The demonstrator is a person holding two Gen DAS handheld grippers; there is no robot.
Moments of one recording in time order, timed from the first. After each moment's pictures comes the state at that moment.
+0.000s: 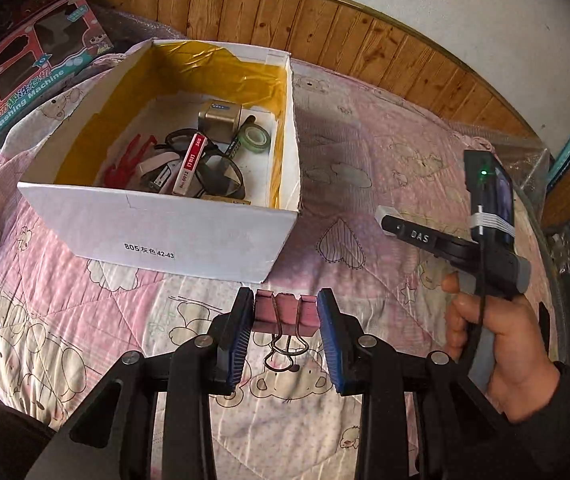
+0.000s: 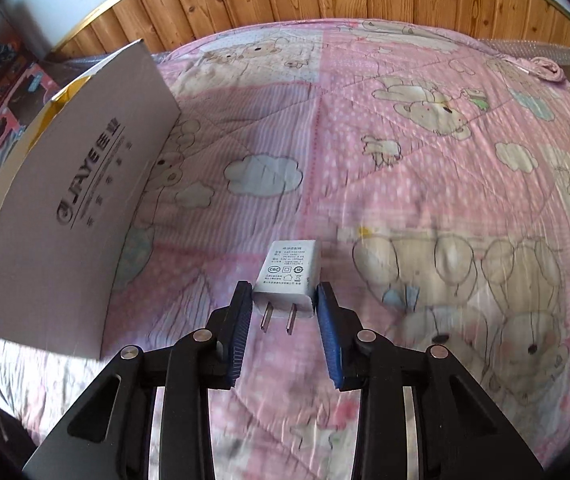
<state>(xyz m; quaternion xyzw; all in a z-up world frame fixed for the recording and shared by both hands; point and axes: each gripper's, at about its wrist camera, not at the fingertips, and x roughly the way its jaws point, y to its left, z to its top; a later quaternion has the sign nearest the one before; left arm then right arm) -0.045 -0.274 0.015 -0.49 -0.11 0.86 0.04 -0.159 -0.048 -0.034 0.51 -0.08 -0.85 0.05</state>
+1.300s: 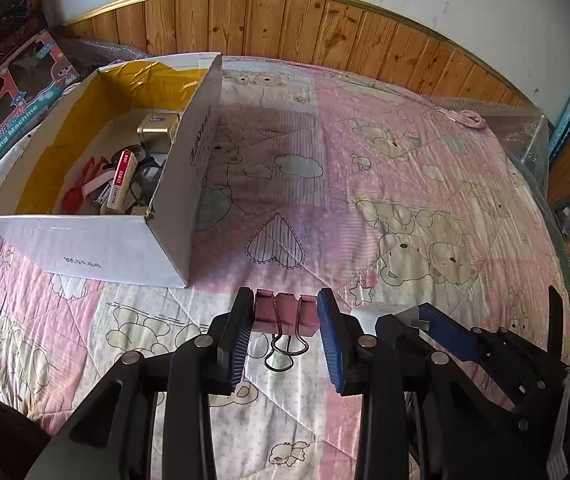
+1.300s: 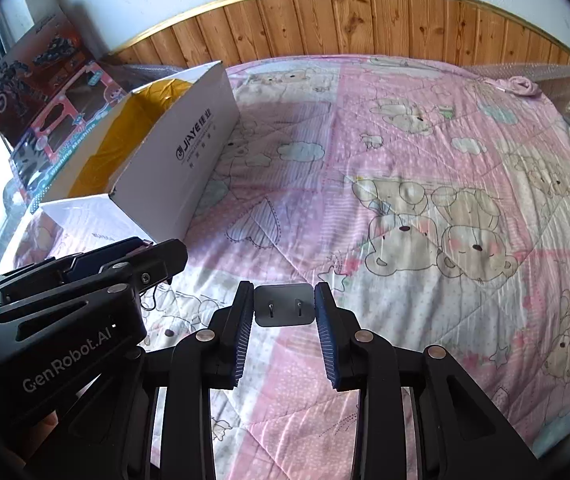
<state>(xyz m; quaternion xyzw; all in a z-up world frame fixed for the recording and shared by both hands) -0.051 -0.178 0.023 -0.48 -0.06 0.87 0.04 -0.032 -0.059 0.041 0.46 -0.07 -0.88 0.08</state>
